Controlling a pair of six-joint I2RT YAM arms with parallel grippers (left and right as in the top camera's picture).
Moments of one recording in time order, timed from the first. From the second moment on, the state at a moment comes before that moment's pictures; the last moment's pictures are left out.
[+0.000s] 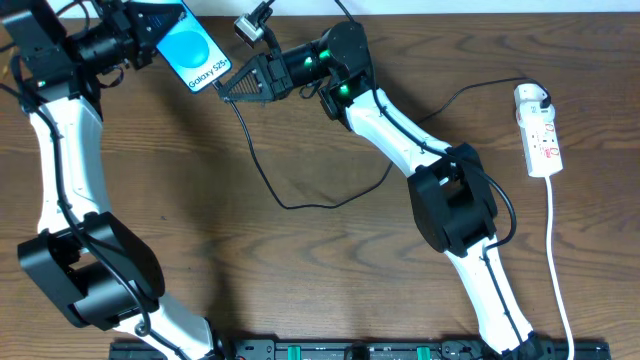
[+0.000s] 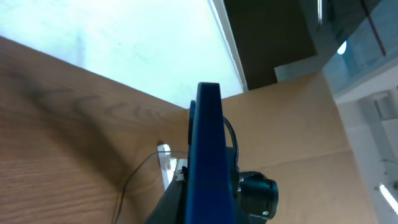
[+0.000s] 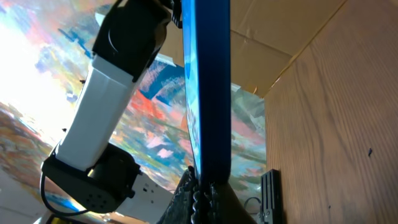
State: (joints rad) left arm 0.36 1.85 1.66 -0.14 1.33 -0.87; right arm 0.58 2.46 2.07 0.93 -1.40 1.68
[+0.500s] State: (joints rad) left arm 0.35 1.85 1.66 -0.15 1.41 -0.83; right arm 0.55 2.46 2.07 0.93 -1.33 1.64
